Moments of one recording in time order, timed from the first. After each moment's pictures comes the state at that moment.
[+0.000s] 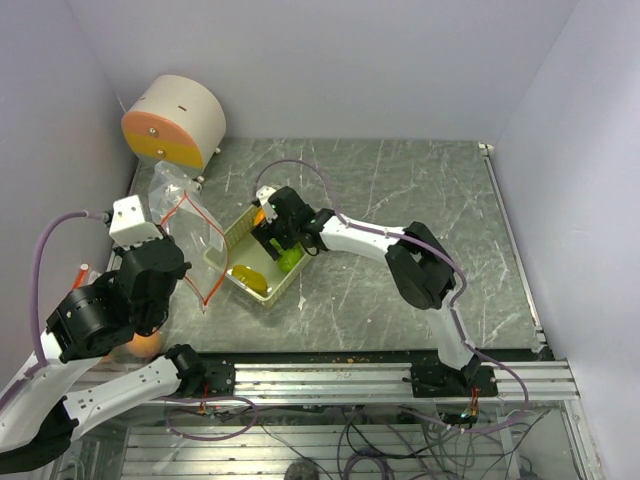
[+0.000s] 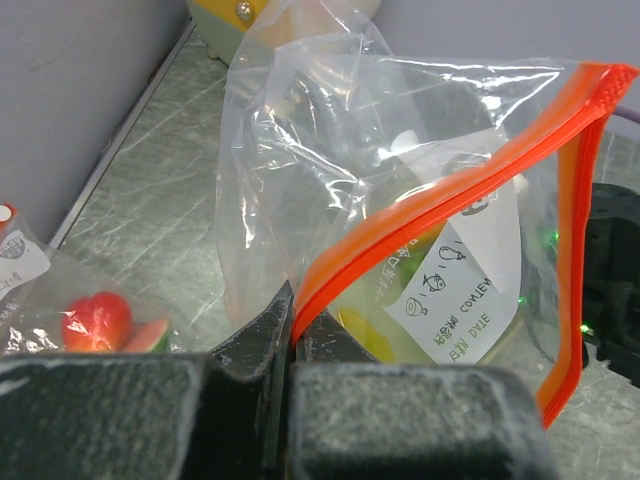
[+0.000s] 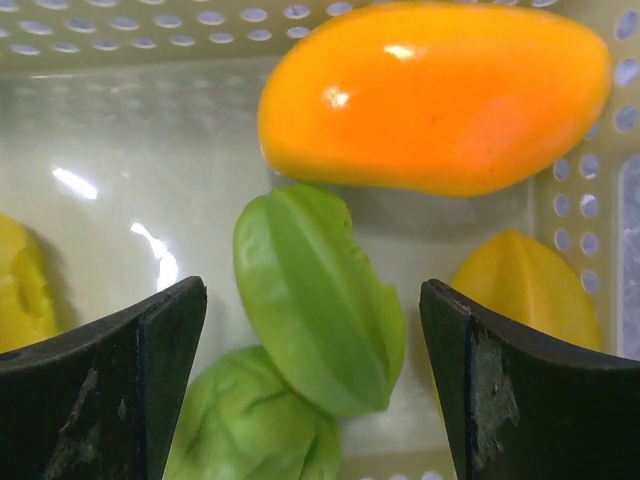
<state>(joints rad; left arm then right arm) -0.89 0.67 1.22 -1.08 -1.04 -0.68 0.88 2.16 1.63 -0.25 0.03 -0.03</state>
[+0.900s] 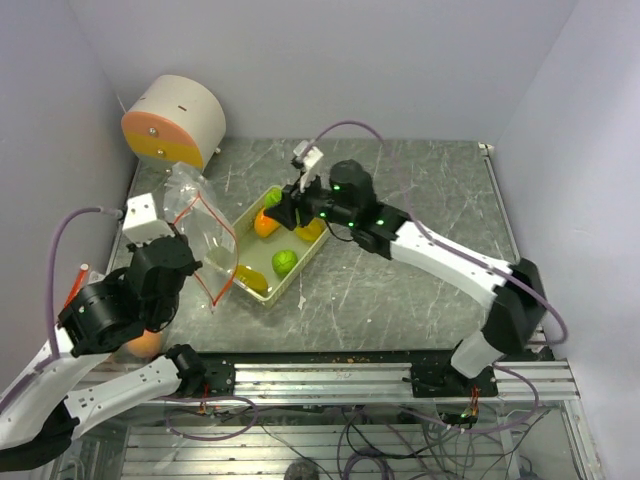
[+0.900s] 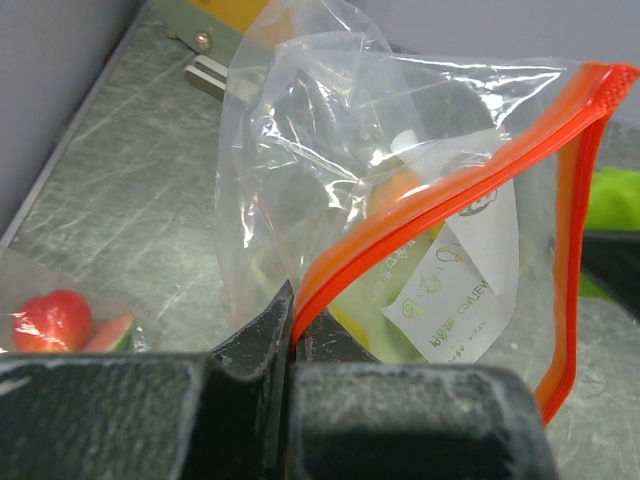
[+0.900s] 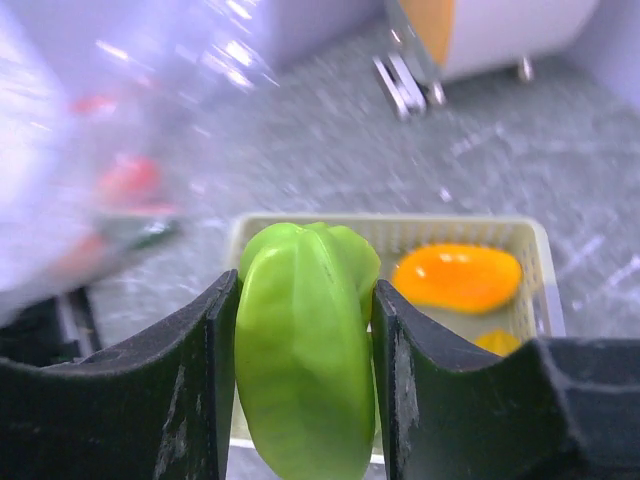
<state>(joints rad) -0.89 0.67 1.19 -1.03 -0.98 -0.68 0.86 1.66 1.39 0.00 -0.18 0.08</state>
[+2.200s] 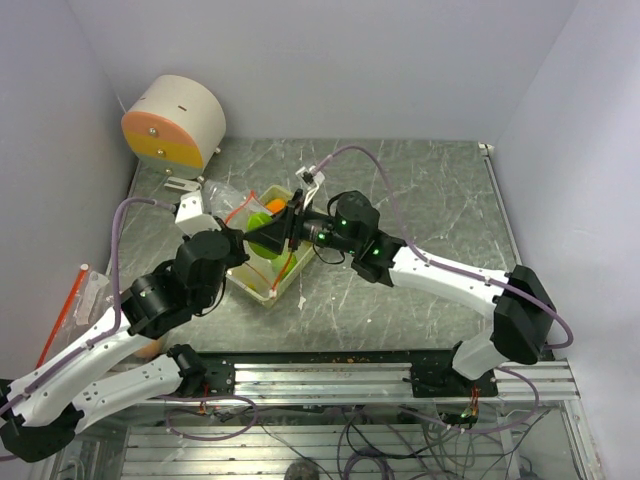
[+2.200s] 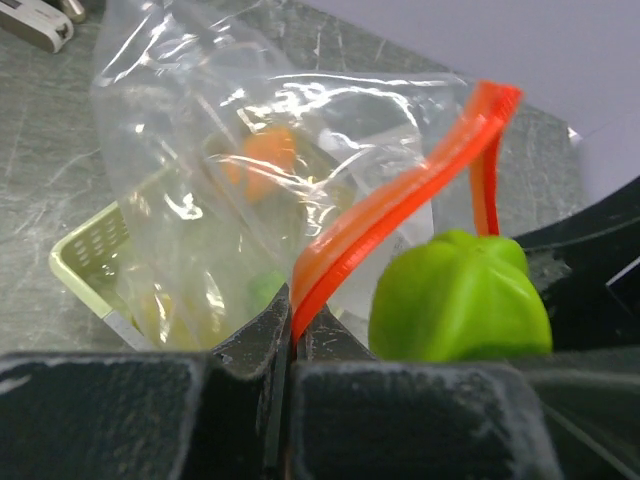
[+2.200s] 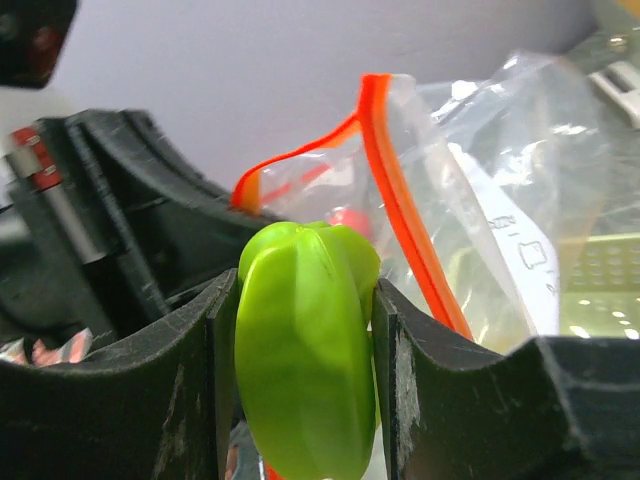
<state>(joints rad) -0.89 0.76 0.95 -0.59 -0.76 -0.75 0.95 1.53 1.11 0.49 -0.36 0.59</state>
